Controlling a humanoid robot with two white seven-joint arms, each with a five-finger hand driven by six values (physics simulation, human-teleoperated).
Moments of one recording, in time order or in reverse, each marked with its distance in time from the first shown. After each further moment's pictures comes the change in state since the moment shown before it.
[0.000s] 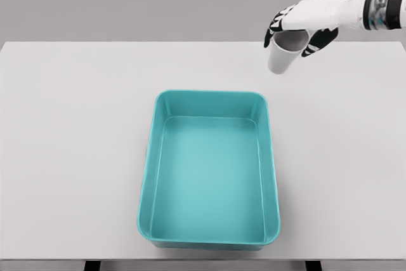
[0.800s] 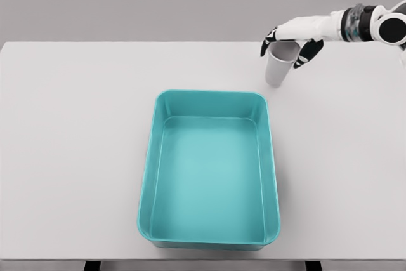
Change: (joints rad) left arm 0.000 0.000 0.000 0.000 0.000 0.000 0.000; right arm 0.044 0.163 0.012 0.299 0.014 0.004 0.000
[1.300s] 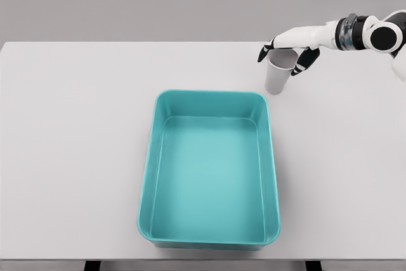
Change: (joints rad) left arm 0.000 0.000 0.000 0.000 0.000 0.000 0.000; right arm 0.028 0.039 0.006 0.067 0.001 0.010 0.000
